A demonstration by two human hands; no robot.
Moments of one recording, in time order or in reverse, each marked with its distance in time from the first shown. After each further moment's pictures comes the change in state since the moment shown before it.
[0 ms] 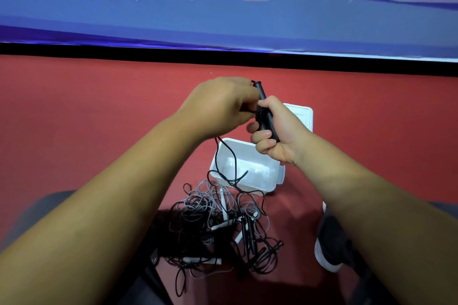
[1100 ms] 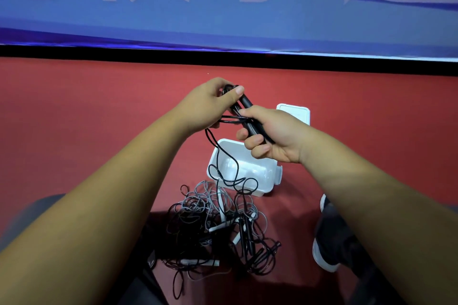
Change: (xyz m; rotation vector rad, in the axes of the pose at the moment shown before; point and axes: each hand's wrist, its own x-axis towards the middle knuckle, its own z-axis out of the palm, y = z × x) left_hand -0.001 -0.024 0.020 -0.723 -0.071 -0.605; right_hand -0.012 -0.008 0.004 -0.189 -0.130 0.040
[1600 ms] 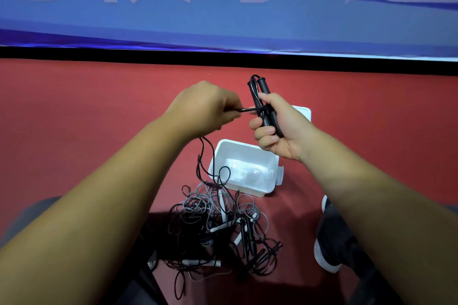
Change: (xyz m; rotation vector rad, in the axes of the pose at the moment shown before) left_hand -0.010 0.007 -0.012 0.737 -0.011 0.364; right_hand 0.011 -0.002 -0.018 0.210 0.117 -0.043
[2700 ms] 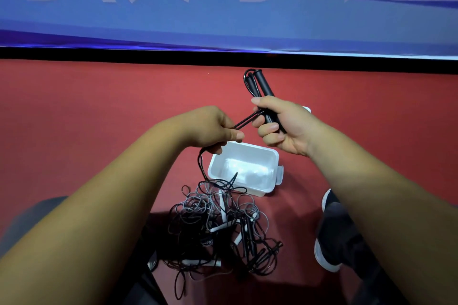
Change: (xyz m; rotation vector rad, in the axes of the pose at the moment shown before) left_hand -0.003 0.004 0.017 -0.488 -0.506 -0.368; right_hand -0.006 -0.010 -0.005 -0.125 -0.020 -0.052
